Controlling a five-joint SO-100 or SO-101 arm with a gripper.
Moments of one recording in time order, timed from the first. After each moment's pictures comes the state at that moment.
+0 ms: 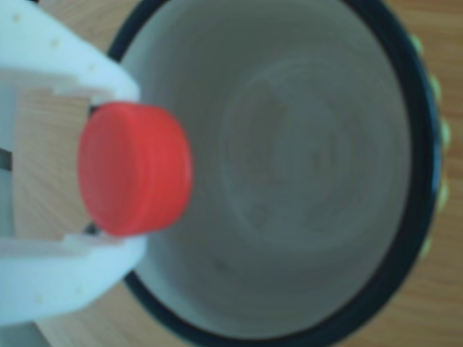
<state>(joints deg) -14.0 69.2 60.3 94.2 -1.4</state>
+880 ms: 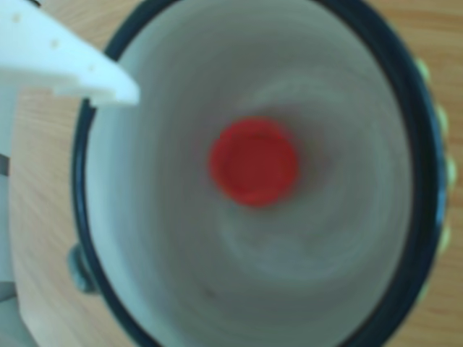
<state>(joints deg) -13.7 69.2 62.9 94.2 -1.3</state>
